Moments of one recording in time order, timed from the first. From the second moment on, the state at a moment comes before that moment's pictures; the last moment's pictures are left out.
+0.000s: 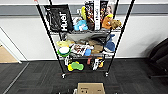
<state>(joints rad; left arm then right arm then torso) 0.73 2.68 -2.17 -0.39 0.27 -0.06 -0.82 2.63 -2.03 0.39 -0.06 0.05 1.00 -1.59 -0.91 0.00</state>
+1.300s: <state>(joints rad) 0.64 2.52 -1.92 -0.42 0.34 -0.06 -0.74 2.50 -1.79 0.40 -0.07 0.08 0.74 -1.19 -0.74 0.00</state>
